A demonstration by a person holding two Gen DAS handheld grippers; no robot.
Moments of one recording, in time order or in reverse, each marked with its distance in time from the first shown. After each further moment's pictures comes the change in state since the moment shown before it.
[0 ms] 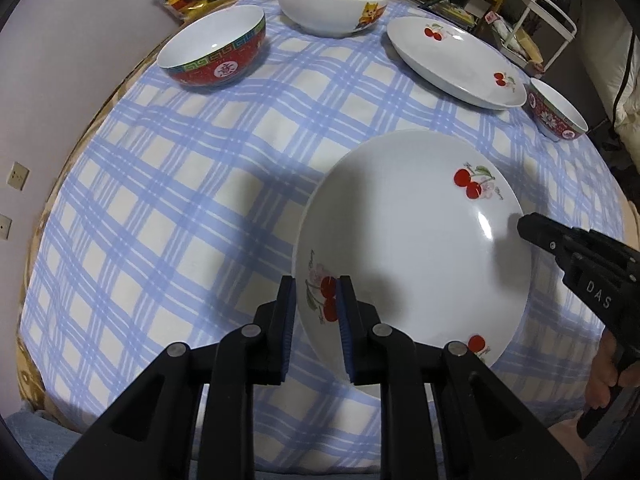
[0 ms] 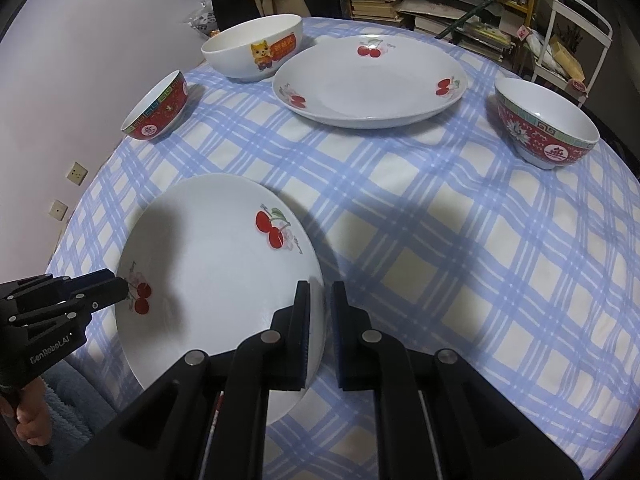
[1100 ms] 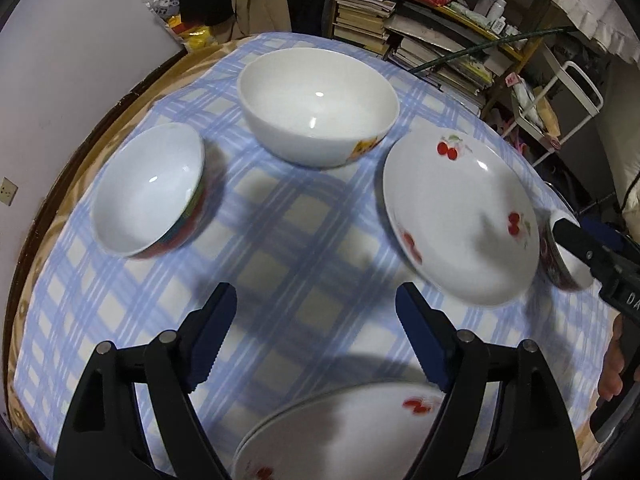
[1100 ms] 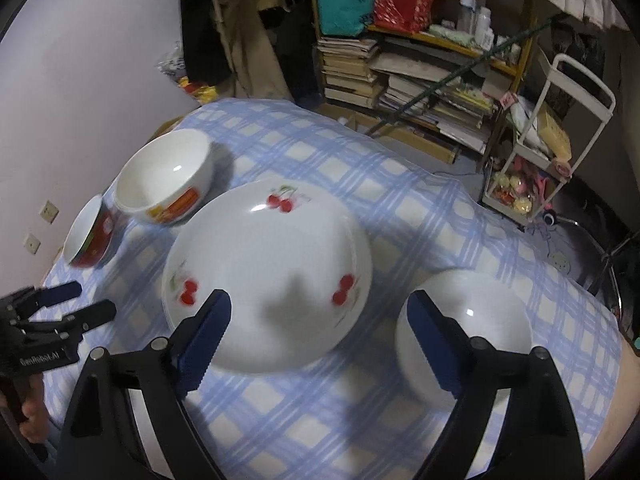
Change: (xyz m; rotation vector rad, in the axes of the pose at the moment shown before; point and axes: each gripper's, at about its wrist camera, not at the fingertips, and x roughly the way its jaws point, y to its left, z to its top) left arm 0.029 -0.025 0.155 -0.111 -0.085 -0.031; right arm -0.004 -0.079 0.167 -0.045 -0.115 -0.096
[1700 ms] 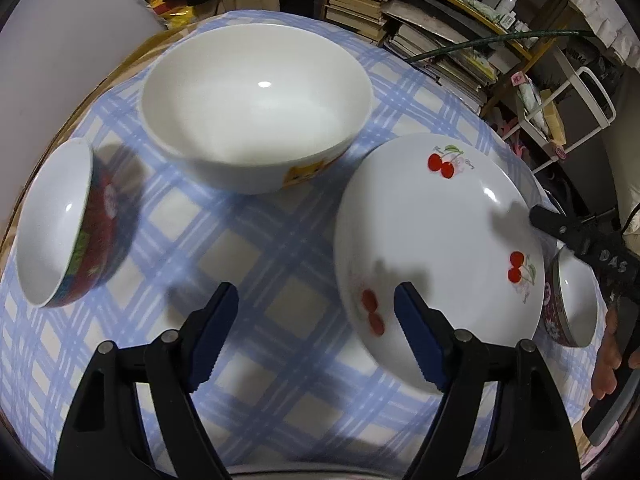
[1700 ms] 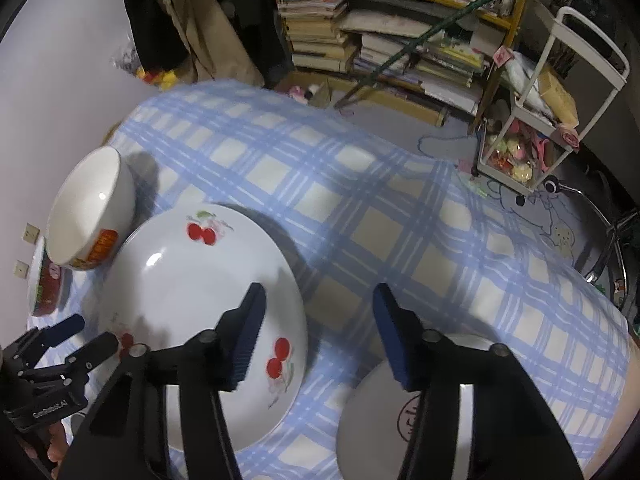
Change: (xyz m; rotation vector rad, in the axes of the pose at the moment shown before) left arm 0.057 -0.038 0.035 -0.039 0.056 -0.046; right arm 0.074 -0.042 0.040 0.087 0.163 -0.022
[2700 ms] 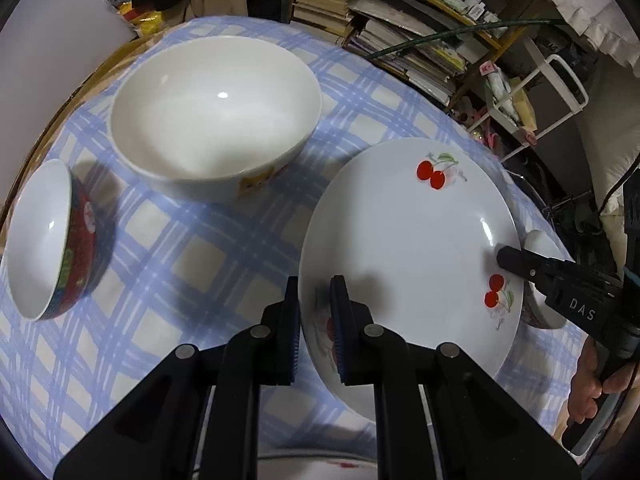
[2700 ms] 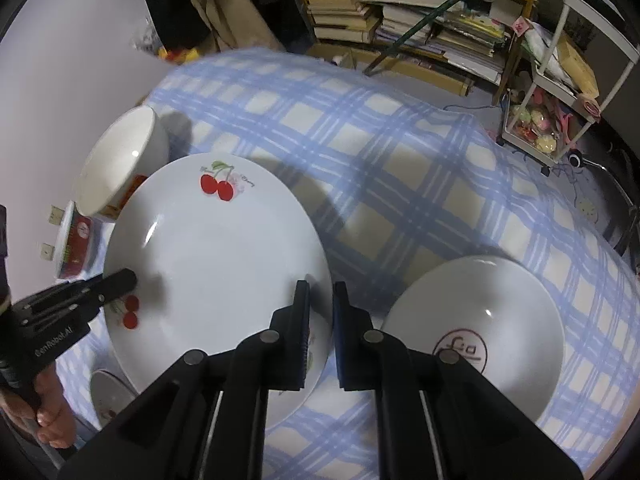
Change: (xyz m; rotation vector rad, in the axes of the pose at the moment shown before) left arm -0.018 -0.012 0.004 0.054 0.018 -0.091; right arm -0.022 0.000 -0.037 0.011 0.058 0.126
